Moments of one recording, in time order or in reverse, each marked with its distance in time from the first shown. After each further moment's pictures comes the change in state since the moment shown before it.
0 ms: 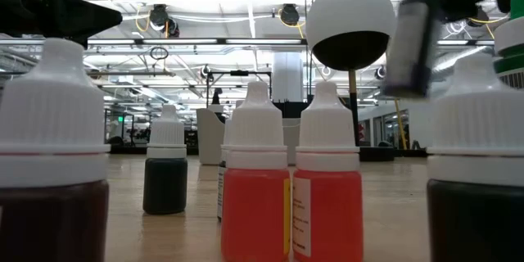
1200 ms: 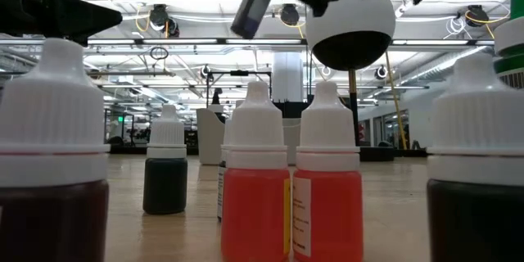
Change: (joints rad) left arm 0.000 0.000 0.000 0.001 0.000 0.052; right arm -0.621 0.176 0.291 0.209 -0.450 -0.123
